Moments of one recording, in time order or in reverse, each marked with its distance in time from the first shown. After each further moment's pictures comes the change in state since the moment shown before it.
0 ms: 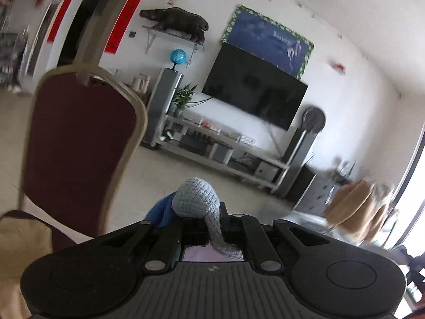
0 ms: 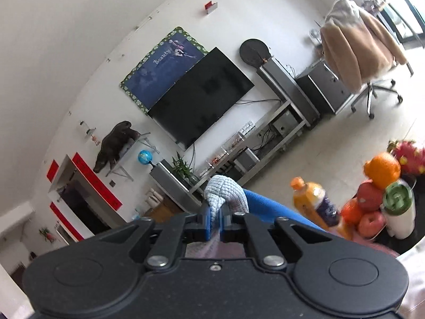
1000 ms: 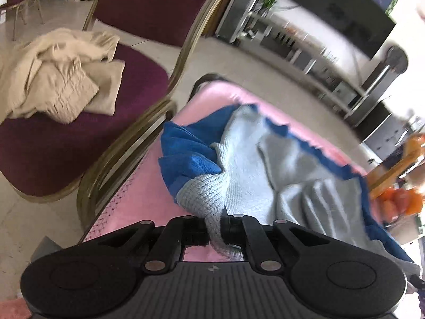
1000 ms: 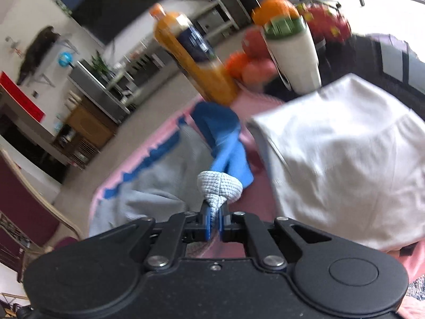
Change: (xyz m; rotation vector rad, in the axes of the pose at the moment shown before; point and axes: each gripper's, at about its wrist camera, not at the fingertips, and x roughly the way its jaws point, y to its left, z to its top) left arm 0.032 0.082 -0.258 -0.206 0.373 0.257; right arm 0.008 -0.164 -0.178 -0.011 0.422 -0.316
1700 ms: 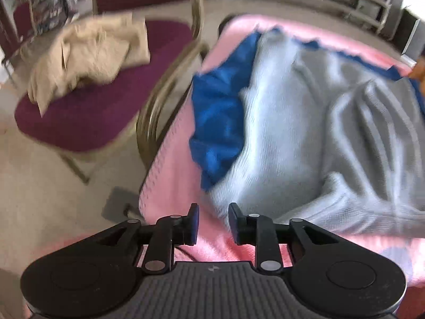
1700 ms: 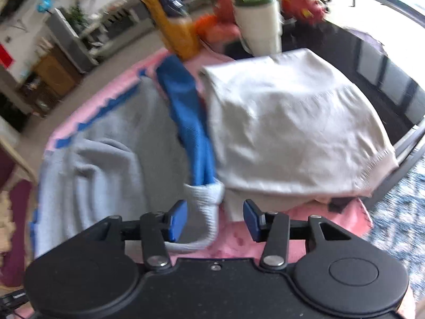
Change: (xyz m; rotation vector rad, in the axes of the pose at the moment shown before) left arm -0.001 -0.013 -0.066 0.311 0.158 0.289; right arm -0.016 -0.020 -0.033 -0.130 0.168 -0.183
